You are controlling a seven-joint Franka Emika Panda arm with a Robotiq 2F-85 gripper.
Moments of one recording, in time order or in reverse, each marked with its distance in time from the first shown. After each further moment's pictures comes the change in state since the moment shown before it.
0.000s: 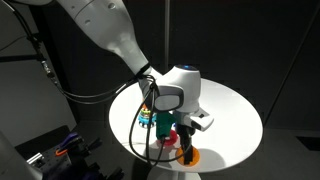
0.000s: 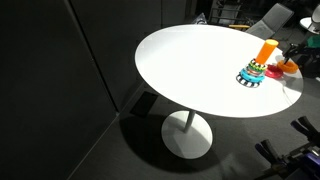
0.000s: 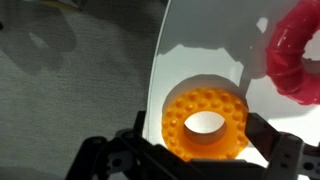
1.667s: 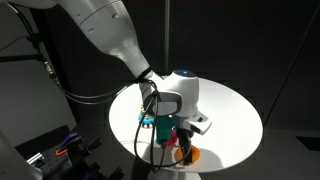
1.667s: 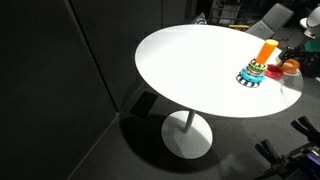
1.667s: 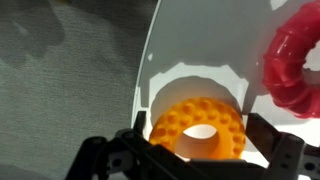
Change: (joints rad) arm -0.034 0.034 0.047 0.000 0.052 0.053 -0.089
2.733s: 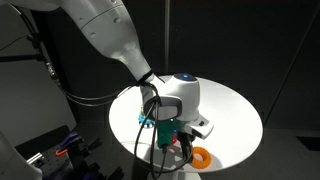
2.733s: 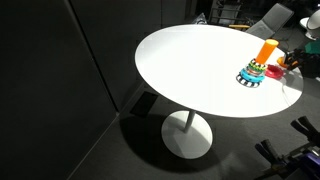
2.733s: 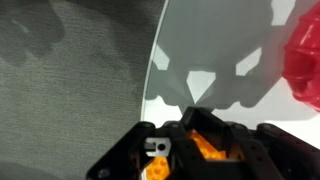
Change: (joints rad) arm -0.020 0.020 0.003 0.002 0.010 0.042 -0.008
